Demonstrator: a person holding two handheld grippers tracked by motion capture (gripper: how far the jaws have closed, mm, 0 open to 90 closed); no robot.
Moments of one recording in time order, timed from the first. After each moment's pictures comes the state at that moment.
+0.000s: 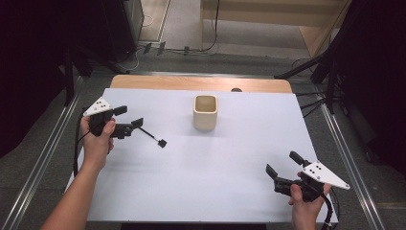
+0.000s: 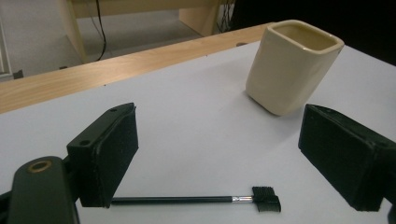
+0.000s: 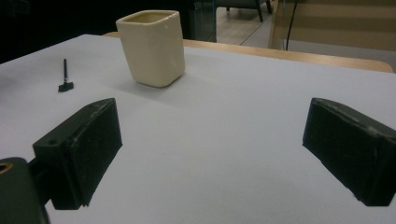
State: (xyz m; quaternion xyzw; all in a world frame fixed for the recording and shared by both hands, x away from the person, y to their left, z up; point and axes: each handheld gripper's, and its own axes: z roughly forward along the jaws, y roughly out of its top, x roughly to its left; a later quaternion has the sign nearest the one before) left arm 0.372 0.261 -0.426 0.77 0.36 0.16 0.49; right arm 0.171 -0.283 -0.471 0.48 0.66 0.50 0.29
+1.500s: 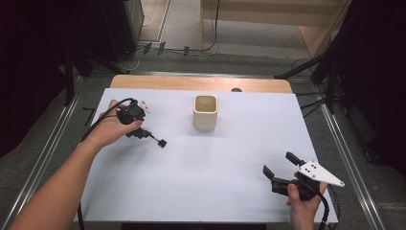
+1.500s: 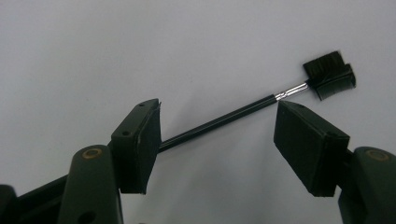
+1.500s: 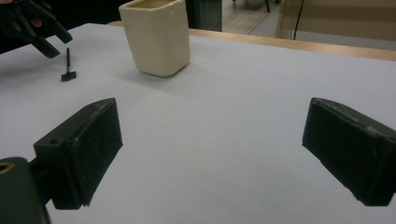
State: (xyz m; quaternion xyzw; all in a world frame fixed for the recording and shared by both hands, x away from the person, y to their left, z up) left arm 0.431 0.202 -0.450 0.96 0.22 0.09 0.14; right arm 0.175 -0.279 -0.477 0.48 0.67 0.50 0.27
